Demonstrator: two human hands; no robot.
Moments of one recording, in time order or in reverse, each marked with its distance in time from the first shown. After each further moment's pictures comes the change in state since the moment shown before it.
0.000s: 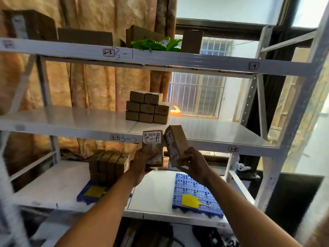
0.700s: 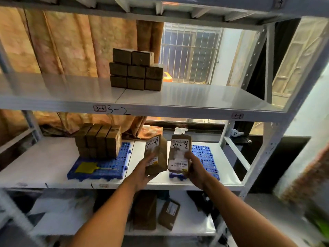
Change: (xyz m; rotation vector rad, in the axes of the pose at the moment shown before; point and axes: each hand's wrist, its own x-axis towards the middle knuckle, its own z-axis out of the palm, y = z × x) left_hand 0.009 -0.140 -0.036 -0.139 0.039 -0.460; right_hand 0.000 0.131 -0.051 -0.001 0.178 0.201
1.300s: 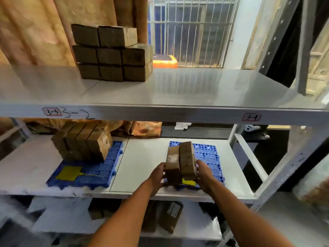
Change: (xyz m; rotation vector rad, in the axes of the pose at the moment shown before) left_hand 0.142 -0.054 0.073 0.260 0.126 -0.134; right_hand 0.146 0.015 -0.117 0.002 0.375 0.195
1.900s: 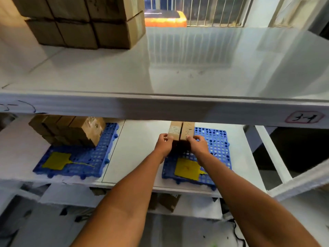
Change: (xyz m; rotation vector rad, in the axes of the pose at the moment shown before) left_hand 0.143 0.032 0.021 0.367 0.275 0.103; right_hand 0.127 -0.021 0.039 -0.373 0.111 -0.132
